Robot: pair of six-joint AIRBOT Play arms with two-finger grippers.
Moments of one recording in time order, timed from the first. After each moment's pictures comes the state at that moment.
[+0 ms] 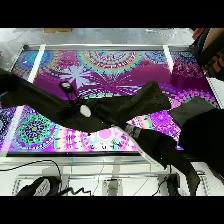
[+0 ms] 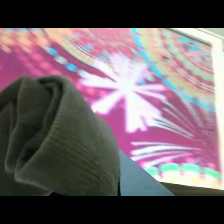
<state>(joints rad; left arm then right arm) 0.38 -0.98 1.12 0.95 -0.74 -1.22 0.88 -2.04 2.03 -1.23 0.78 1.70</state>
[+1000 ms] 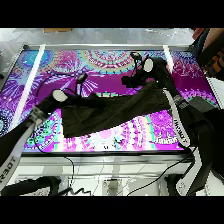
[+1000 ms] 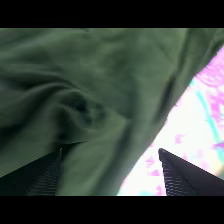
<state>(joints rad) -0.28 -1.38 1.12 0.81 -0.83 -1.10 0.30 -1.91 2.03 -1.33 1.28 1.65</state>
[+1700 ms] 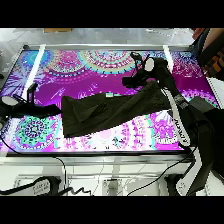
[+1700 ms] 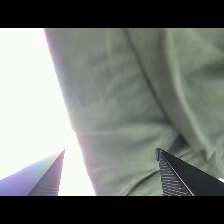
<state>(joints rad) 0.34 -1.37 0.97 0.91 -1.10 -0.98 0.29 -1.91 2.03 -1.31 1.29 1.63</state>
